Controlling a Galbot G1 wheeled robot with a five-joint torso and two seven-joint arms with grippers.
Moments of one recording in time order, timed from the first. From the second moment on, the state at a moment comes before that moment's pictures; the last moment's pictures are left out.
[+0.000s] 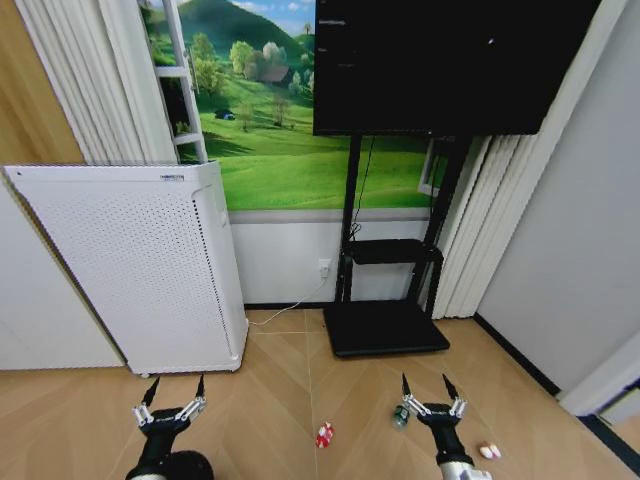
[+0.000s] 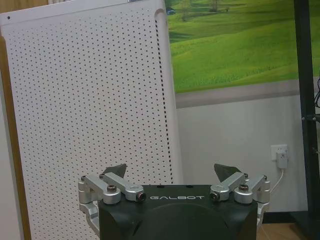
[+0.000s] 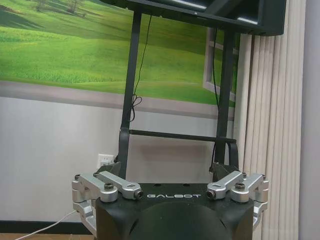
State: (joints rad) left arm 1.88 -1.50 -0.75 -2.22 -0.10 -0.16 -0.02; right arm -1.73 1.50 0.70 1.96 0.06 0.37 0.00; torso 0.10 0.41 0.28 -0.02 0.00
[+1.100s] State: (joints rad) left arm 1.91 -1.54 -0.74 -2.26 -0.07 -0.17 -0.03; right arm -1.74 1.50 0.69 1.94 0.04 0.39 0.03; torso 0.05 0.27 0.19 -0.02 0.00
